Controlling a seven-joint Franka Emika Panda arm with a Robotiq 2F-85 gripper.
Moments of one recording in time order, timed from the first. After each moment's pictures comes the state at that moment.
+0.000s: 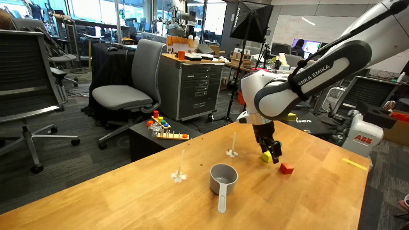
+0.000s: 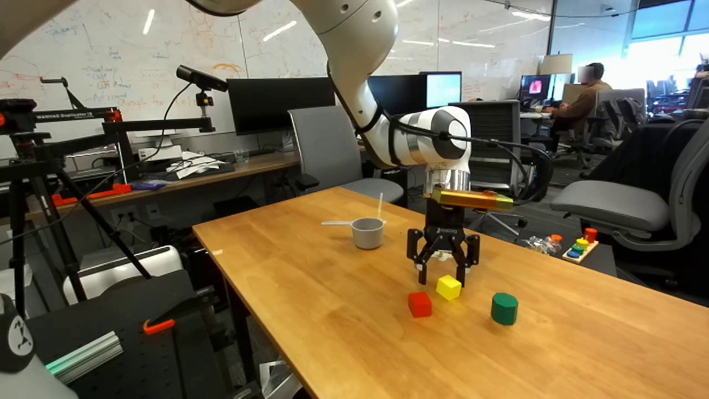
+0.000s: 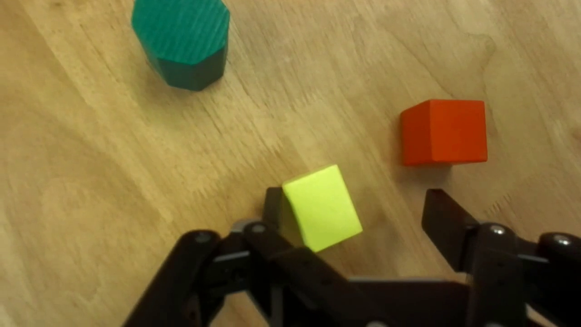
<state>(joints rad) 0.02 0.93 0.03 -1.48 -0.35 2.01 -0.88</state>
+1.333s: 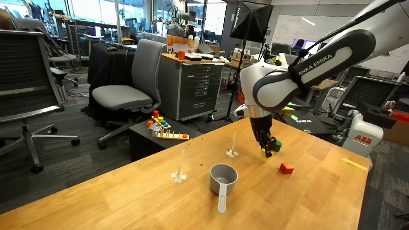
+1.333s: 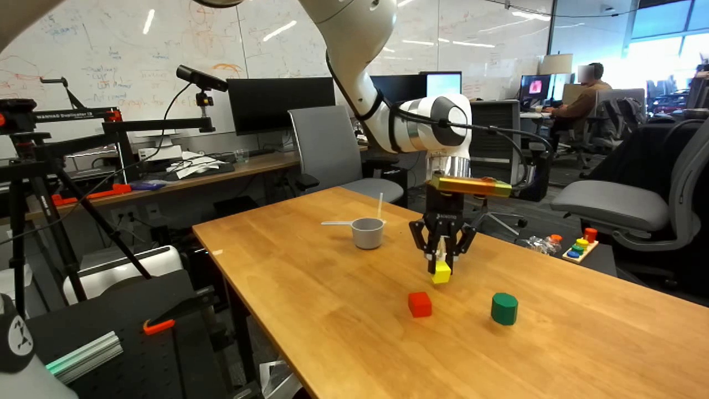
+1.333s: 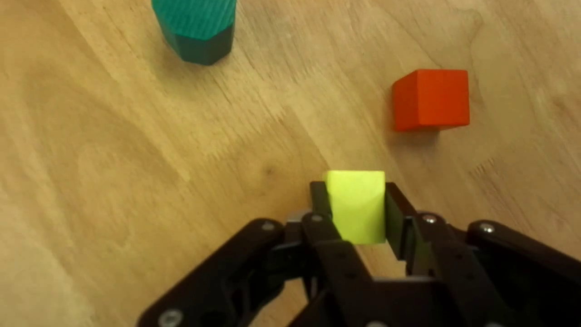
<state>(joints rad) 0.01 0.90 0.06 -1.46 -0.32 2.00 -0.87</state>
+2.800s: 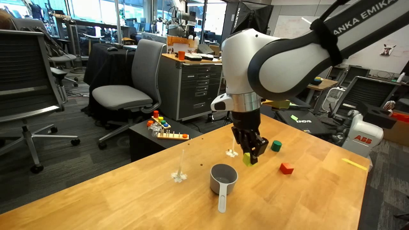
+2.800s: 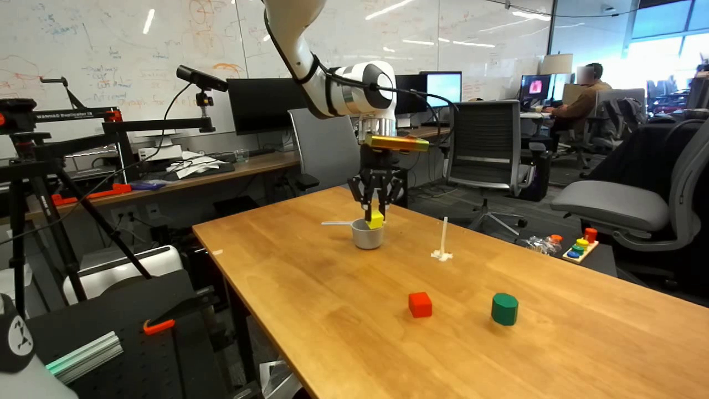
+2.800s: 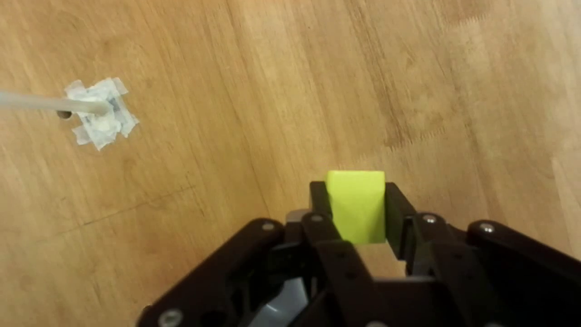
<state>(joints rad) 0.16 0.71 0.18 -1.63 -0.31 2.02 -0.86</state>
